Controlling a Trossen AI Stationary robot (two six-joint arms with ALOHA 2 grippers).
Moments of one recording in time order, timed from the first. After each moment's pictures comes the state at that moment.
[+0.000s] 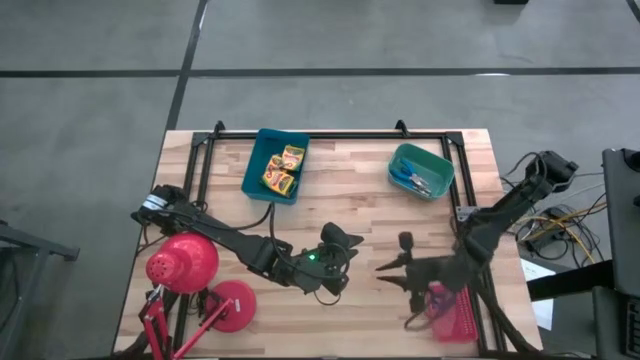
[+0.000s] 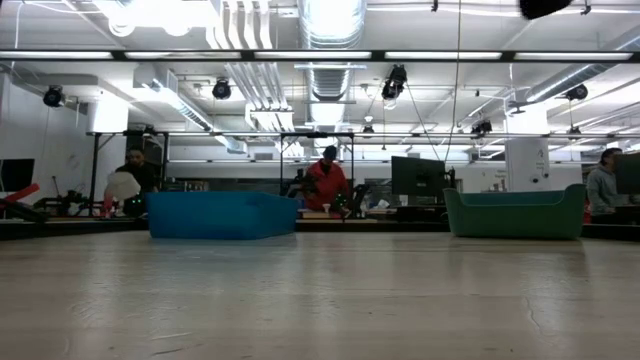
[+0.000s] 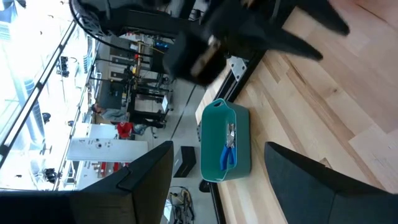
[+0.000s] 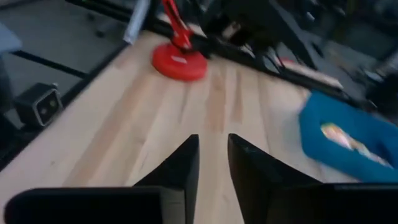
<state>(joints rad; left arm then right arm) -0.43 1.81 1.55 -0.10 -0.81 0.96 0.74 1.22 0.68 0.09 0.64 0.02</state>
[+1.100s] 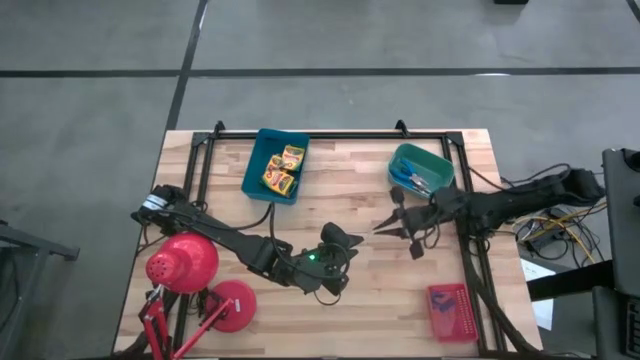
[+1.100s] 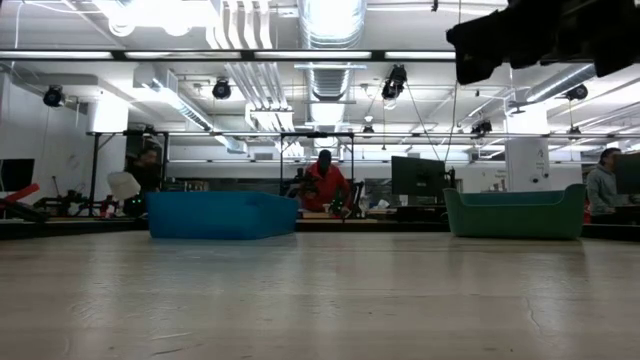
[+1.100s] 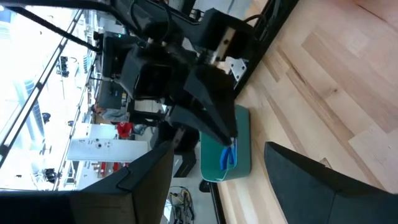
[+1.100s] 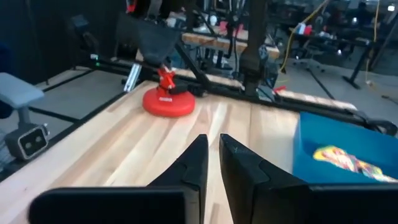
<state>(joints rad) -0.43 1.81 1.55 -0.10 -0.81 0.96 0.09 0.93 0.35 0.46 -0.17 -0.12</state>
